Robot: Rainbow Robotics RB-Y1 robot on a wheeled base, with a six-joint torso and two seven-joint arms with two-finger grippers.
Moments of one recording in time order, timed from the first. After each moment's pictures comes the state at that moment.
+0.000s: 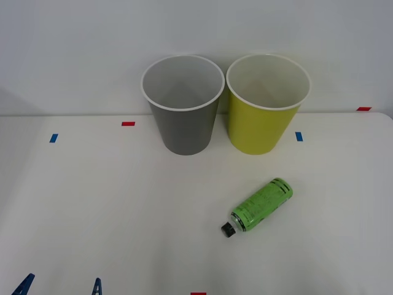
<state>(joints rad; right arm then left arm) 1.20 -0.08 0.02 -1.90 0.34 -0.74 1.05 1.17 0.43 -0.40 -2.10 0.26 -0.81 -1.82</state>
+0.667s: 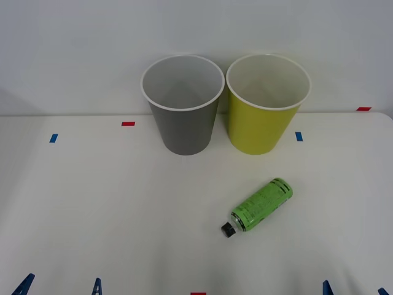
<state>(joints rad) 1.19 -0.16 0.13 -2.09 0.20 -0.54 1.05 1.17 0.43 -0.40 -2.10 0.26 -0.81 -1.82</state>
